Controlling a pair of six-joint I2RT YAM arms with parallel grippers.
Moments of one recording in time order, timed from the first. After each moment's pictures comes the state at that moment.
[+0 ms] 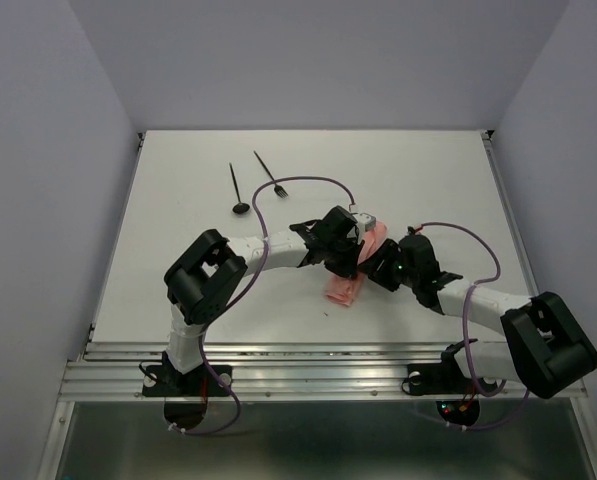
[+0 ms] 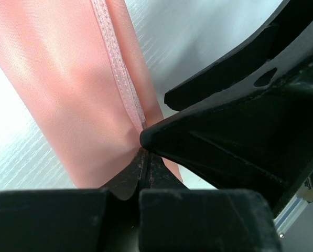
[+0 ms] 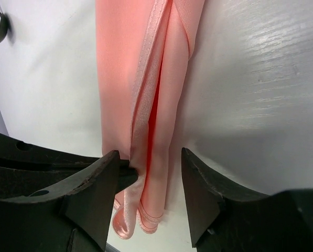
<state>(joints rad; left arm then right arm) -0.91 1.93 1.28 -0.23 0.25 -0.35 0.44 1.27 0.39 0.21 -0.12 0.99</state>
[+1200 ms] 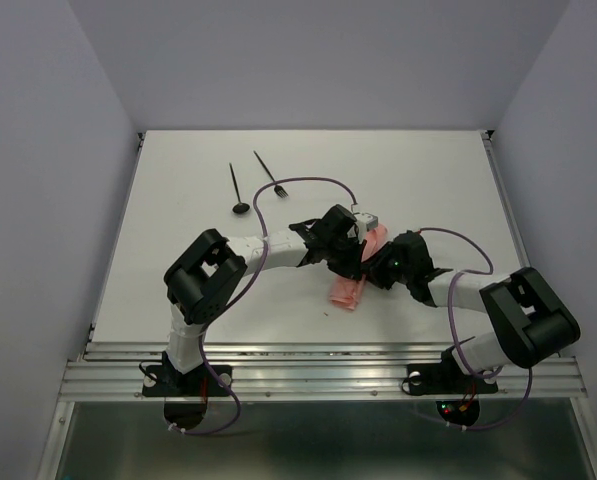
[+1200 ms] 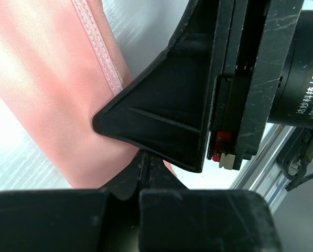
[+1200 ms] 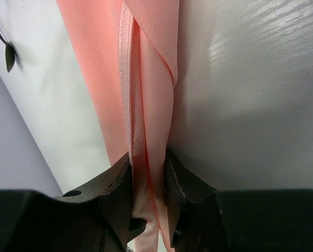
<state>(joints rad) -0.91 1.93 1.28 -0.20 0.34 -0.37 0.43 1.43 0.42 0.31 -0.12 1.18</state>
